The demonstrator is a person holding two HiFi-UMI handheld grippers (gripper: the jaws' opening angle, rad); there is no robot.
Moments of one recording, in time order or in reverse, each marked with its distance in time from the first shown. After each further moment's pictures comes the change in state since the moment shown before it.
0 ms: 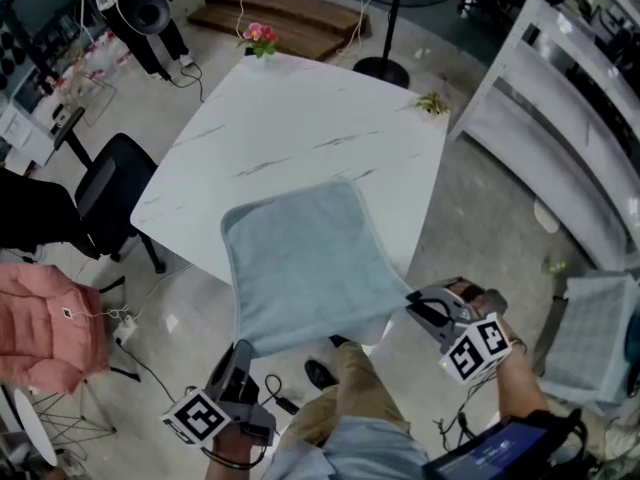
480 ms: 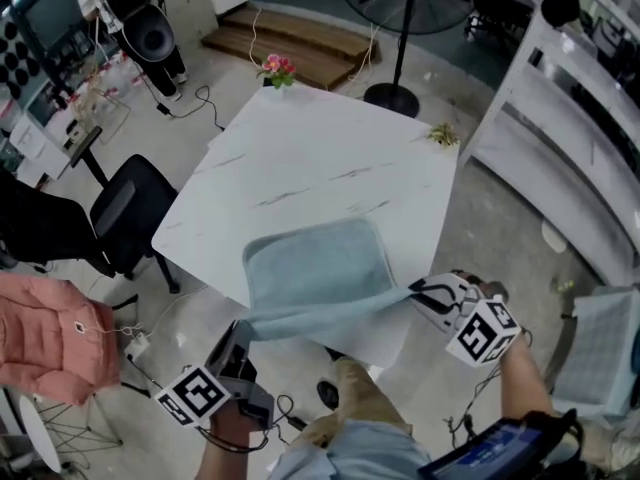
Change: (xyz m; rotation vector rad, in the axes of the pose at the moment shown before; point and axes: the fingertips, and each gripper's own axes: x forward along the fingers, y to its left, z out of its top) left arm 0.032 -0.032 0.078 0.075 -0.048 0.006; right arm 0.009 -0.077 0.034 0.108 -0.090 -0.009
